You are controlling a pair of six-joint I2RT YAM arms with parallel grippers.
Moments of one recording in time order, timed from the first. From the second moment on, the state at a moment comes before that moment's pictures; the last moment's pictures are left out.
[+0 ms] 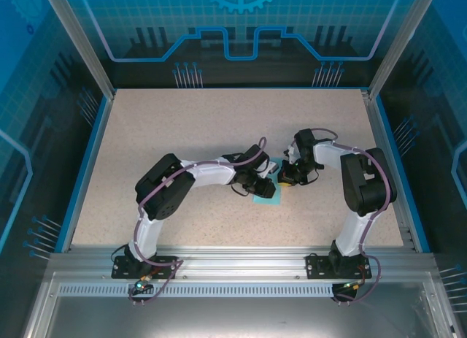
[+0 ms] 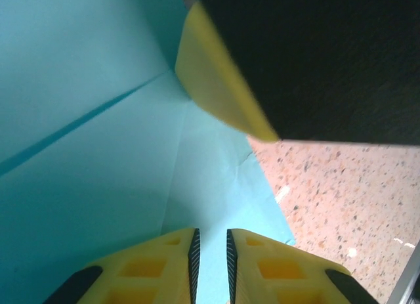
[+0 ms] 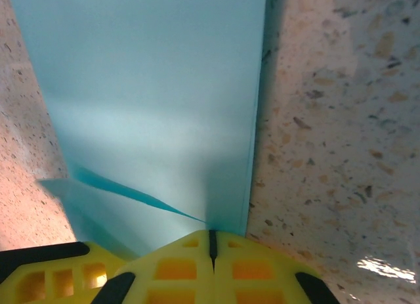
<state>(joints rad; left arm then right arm) -0.79 2.06 1.31 -0.31 0.44 -0.42 0.22 1.84 1.04 -0.66 -0.50 0.33</state>
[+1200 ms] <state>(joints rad) -0.70 1.64 0.76 -0.13 0.42 -0.50 0.21 1.77 1.05 -0.66 -0.52 0.30</state>
